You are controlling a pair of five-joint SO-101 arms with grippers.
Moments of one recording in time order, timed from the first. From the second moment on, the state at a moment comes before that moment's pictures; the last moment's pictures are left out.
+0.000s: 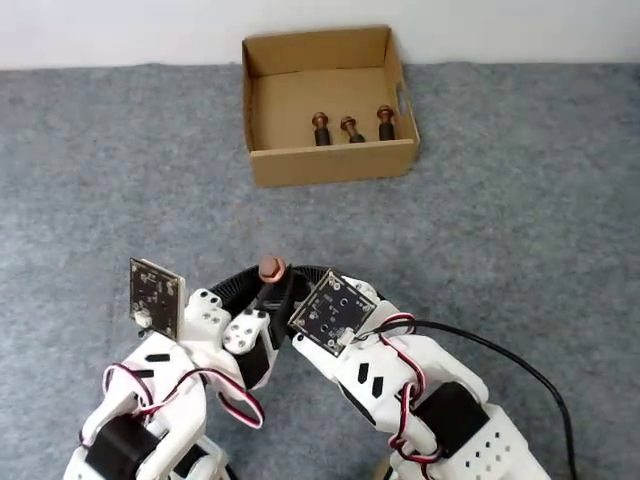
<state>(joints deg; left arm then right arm) 31.6 -90.2 65.0 58.2 26.1 -44.0 -75.8 61.7 43.9 17.4</state>
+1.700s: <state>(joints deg) -7.3 -89.0 85.0 56.6 6.2 -17.1 -38.7 31.3 59.3 -16.6</state>
